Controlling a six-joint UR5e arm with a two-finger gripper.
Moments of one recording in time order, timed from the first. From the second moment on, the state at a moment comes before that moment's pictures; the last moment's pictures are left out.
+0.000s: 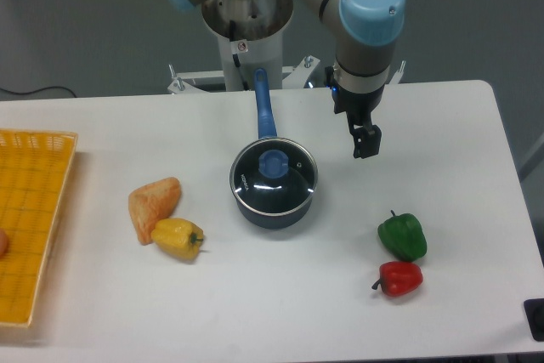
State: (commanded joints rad) arm 2.64 -1.73 -1.63 -1.34 1.59 1.86
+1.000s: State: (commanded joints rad) arm 2.65 -1.70 -1.66 -1.35 1.51 1.69
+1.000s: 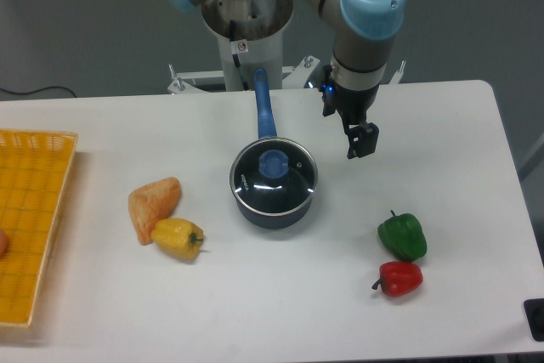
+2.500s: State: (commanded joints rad) arm 2.56 -1.70 -1.78 -1.31 1.40 0.72
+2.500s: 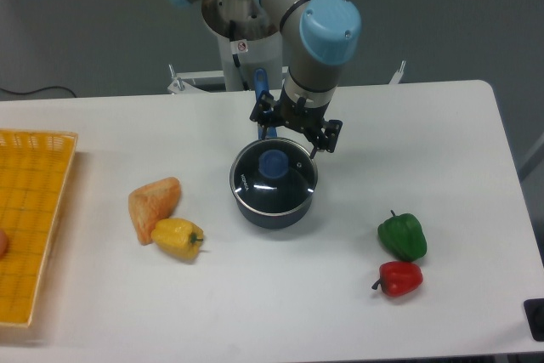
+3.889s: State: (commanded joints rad) arm 2.47 -1.78 -1.79 -1.20 1.48 0.63
